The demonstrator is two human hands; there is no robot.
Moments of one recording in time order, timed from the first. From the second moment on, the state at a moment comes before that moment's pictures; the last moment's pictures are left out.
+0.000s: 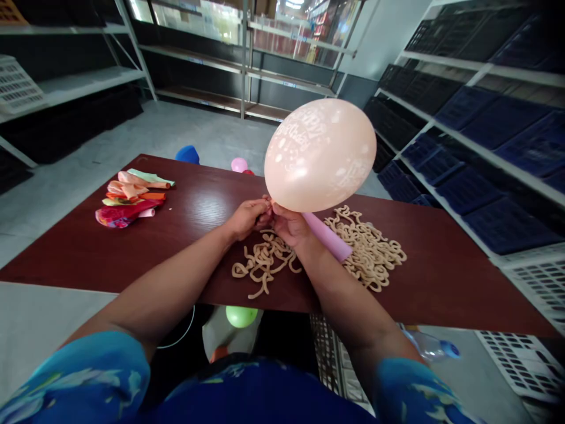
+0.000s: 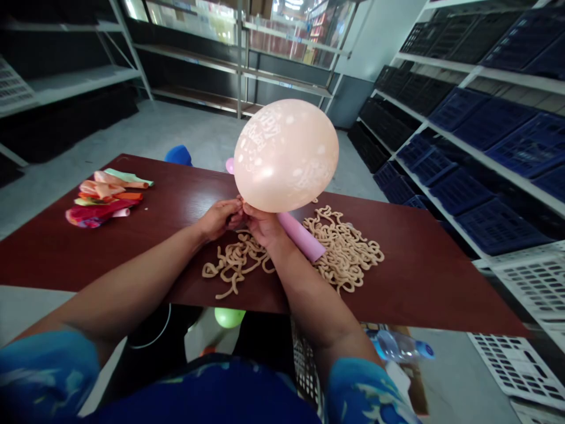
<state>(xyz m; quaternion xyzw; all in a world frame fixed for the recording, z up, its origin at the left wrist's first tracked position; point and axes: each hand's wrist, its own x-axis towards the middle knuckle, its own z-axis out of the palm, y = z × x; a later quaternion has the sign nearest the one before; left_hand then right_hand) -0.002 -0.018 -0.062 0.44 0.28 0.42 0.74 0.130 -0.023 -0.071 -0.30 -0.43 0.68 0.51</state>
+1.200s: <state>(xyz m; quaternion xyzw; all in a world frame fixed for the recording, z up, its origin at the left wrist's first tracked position) -0.035 0.016 -0.068 0.20 0.17 0.54 0.80 0.153 -0.051 -0.044 -0.42 -0.83 0.32 0.19</state>
